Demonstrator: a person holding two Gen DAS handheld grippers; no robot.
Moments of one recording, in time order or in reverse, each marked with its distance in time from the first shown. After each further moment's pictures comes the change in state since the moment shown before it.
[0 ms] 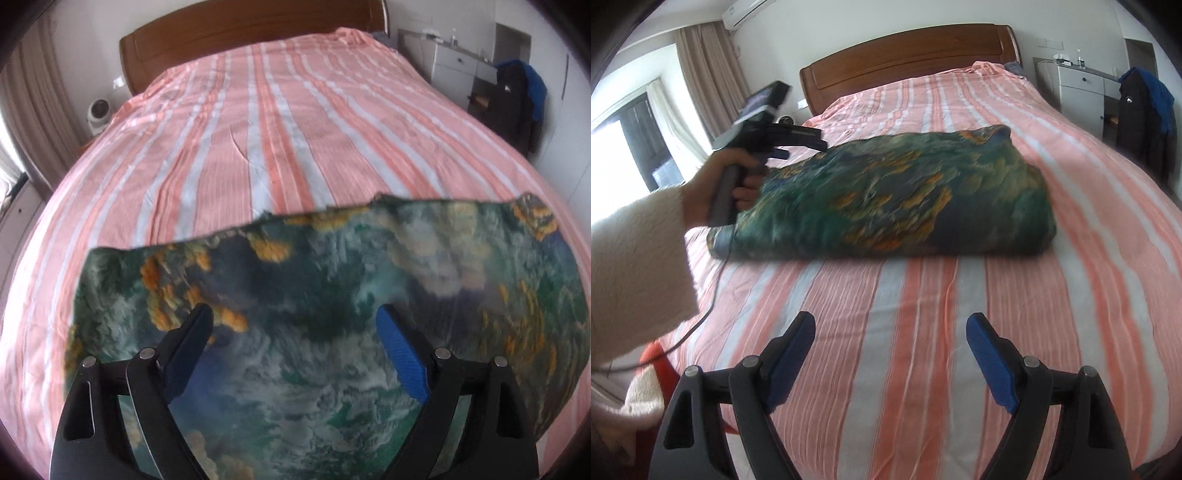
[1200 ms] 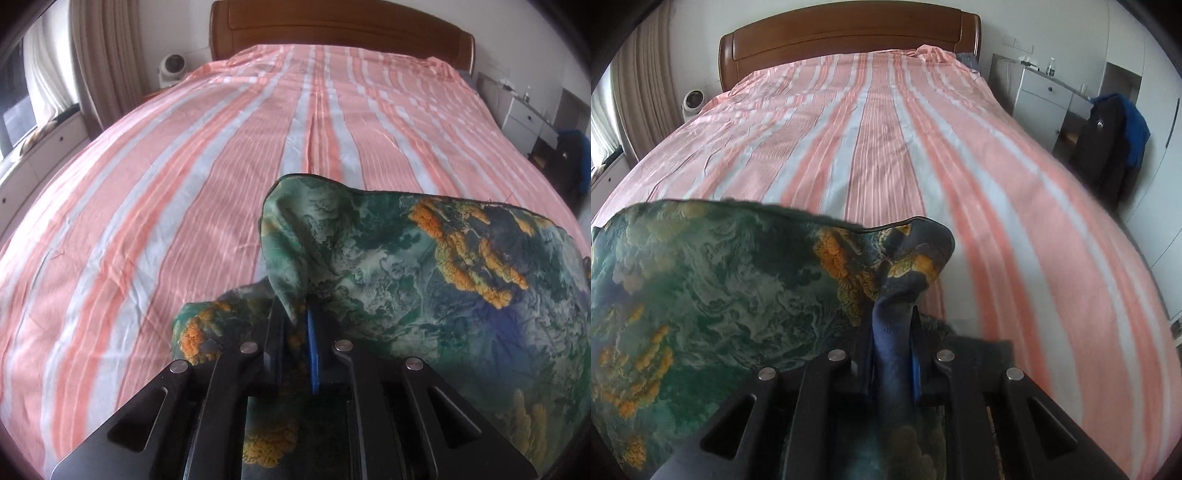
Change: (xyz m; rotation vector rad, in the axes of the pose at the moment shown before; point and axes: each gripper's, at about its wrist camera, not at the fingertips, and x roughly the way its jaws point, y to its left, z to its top) left arm 0.025 0.186 -0.059 -0.277 -0.053 0.095; right arm 0.212 -0.127 0.206 -0.029 0.088 -0.373
